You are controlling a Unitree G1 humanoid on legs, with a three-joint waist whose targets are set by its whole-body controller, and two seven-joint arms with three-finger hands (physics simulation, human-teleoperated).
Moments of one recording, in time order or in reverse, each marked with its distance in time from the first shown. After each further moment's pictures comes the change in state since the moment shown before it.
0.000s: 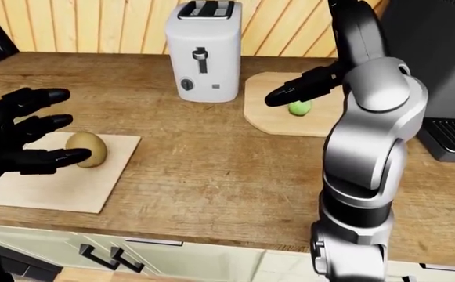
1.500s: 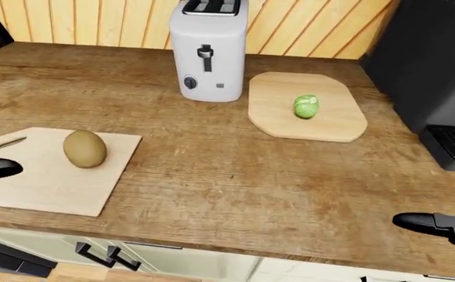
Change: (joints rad) left arm -0.100 0.117 0.297 -0.410 -0.280 0.368 0.083; right arm 0.821 -0.095 -0.900 -0.544 0.438 -0.068 0.197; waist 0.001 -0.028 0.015
